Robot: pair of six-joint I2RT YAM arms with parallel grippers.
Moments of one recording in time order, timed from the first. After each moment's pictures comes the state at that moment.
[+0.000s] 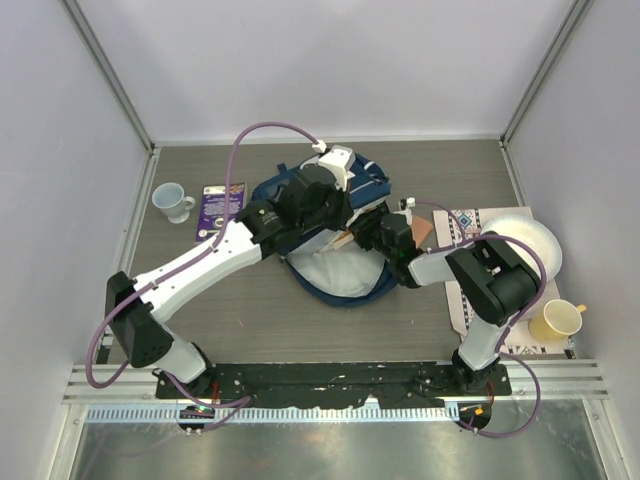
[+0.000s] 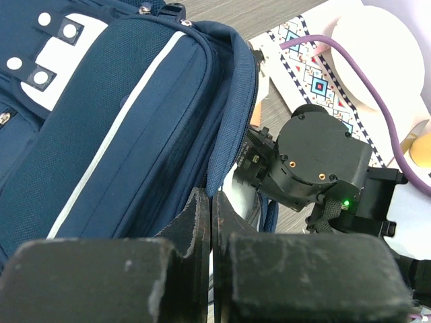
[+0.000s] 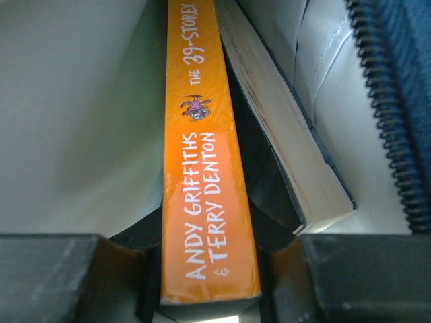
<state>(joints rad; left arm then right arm) -0.88 1.53 1.48 -0.43 -0.15 -0.38 0.53 1.75 0.66 0.80 0.06 1.31</state>
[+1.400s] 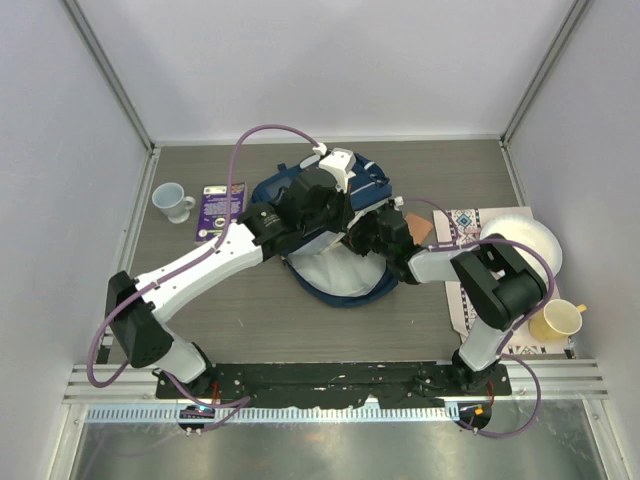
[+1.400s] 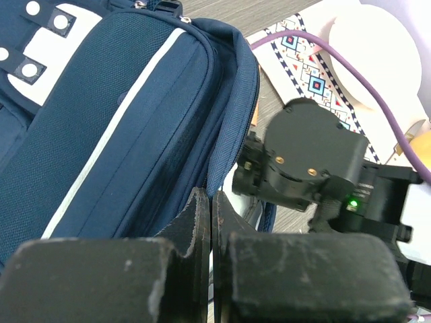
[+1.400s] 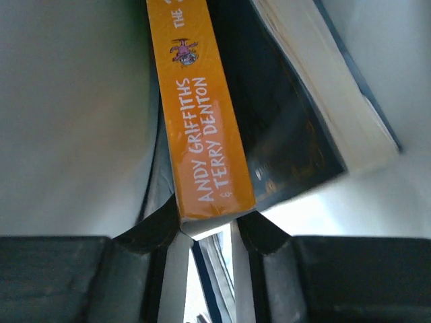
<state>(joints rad) -0.88 1.53 1.45 -0.40 -0.15 -0.39 0.54 1.70 0.67 0.63 -0.13 1.31</state>
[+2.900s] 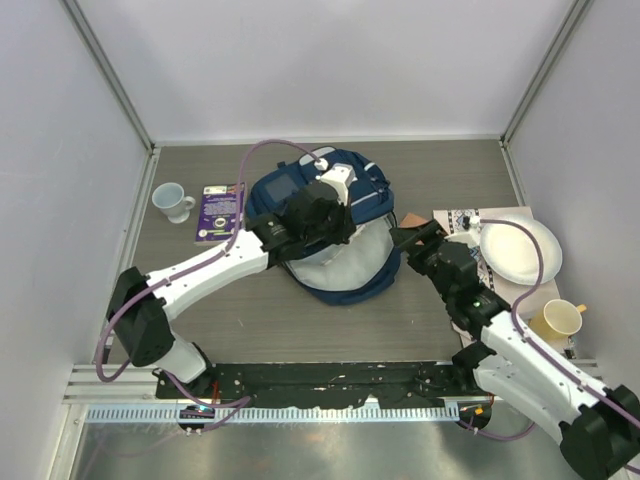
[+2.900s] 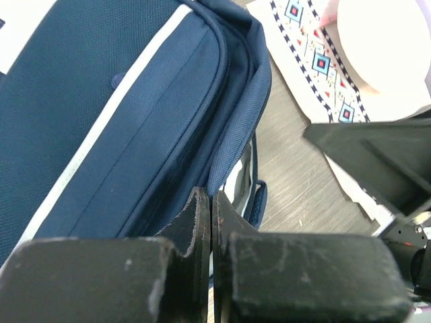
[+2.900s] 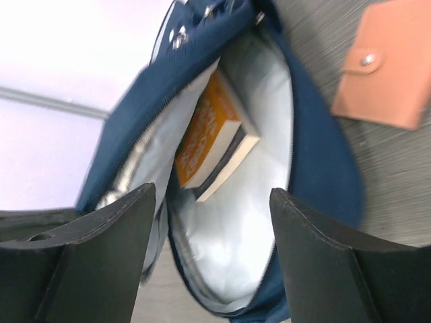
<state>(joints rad) -0.88 1.53 1.33 -0.31 -0.11 -0.43 0.51 0.81 0.44 0.09 0.23 1.07</state>
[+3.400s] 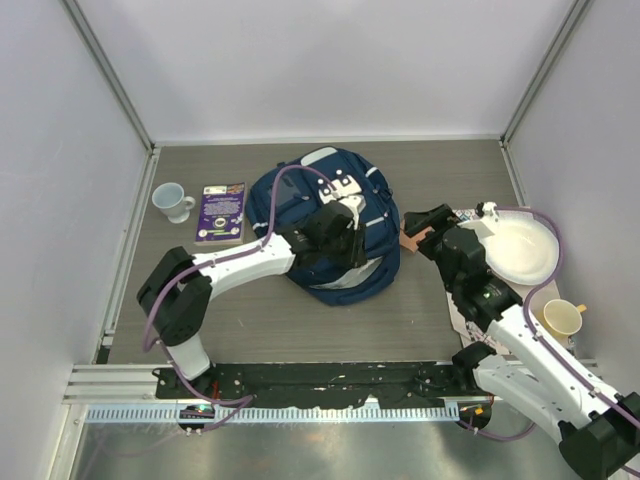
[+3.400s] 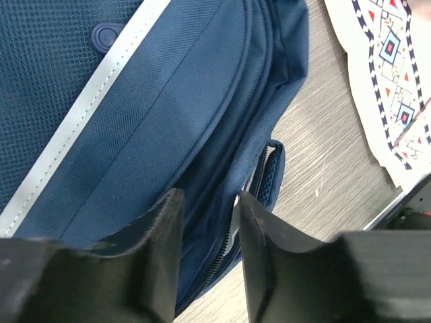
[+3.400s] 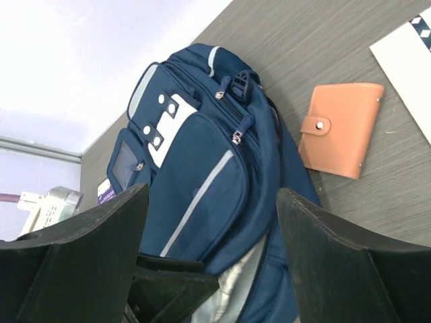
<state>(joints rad) -0.88 1.73 1.23 -0.23 0.03 -0.52 0.50 0.76 0.60 -0.14 0.46 0.94</state>
